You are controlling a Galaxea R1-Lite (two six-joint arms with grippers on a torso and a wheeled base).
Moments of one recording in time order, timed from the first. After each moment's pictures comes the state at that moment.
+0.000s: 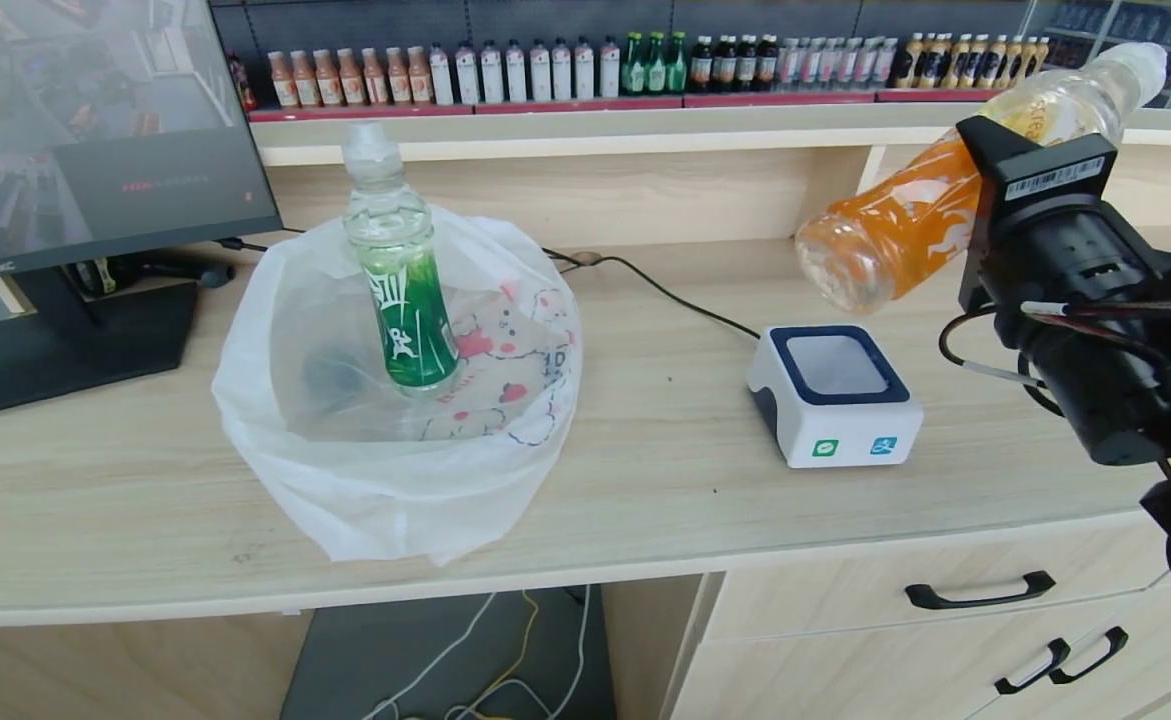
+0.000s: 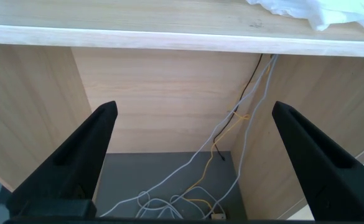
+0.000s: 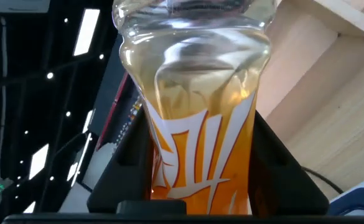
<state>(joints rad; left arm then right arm) 0.00 0.00 0.00 0.00 0.00 0.00 0.49 1.61 -0.80 -1.32 -0.47 0.90</state>
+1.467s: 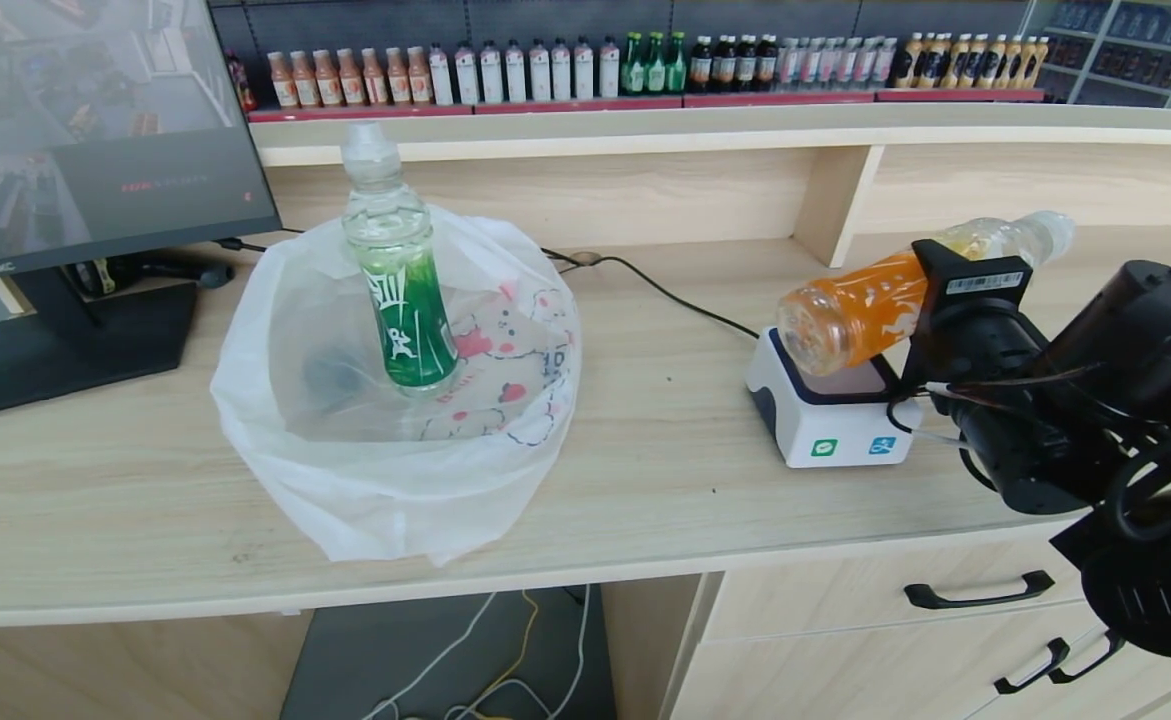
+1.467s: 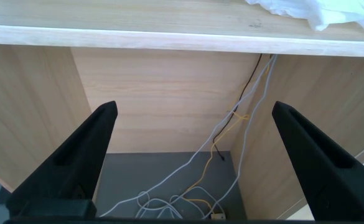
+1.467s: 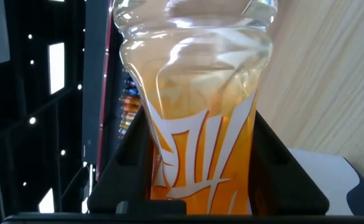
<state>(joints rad) 0.00 0.00 0.00 0.00 0.00 0.00 0.43 1.74 -0.71 -1.32 -0.53 1.21</state>
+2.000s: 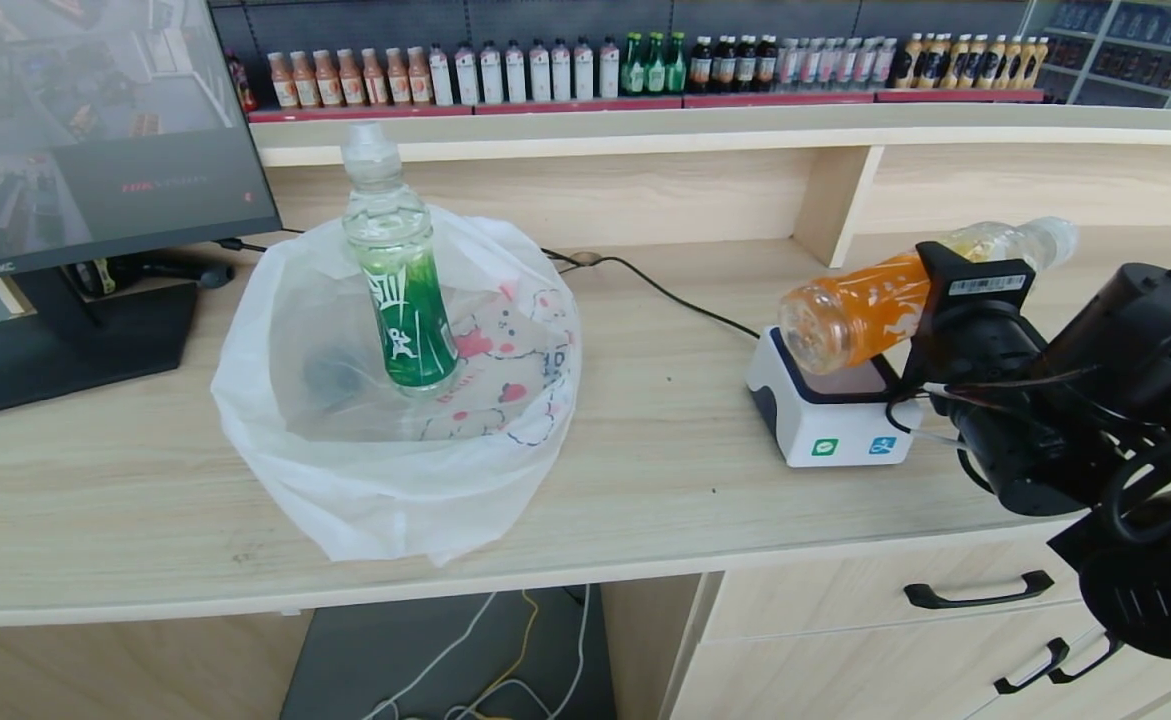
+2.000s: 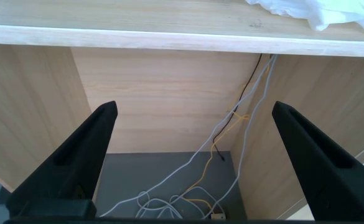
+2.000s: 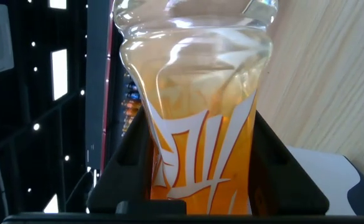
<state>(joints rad) 0.00 0.00 0.00 0.00 0.00 0.00 0.43 1.74 -0.70 -1.32 -0.55 1.23</state>
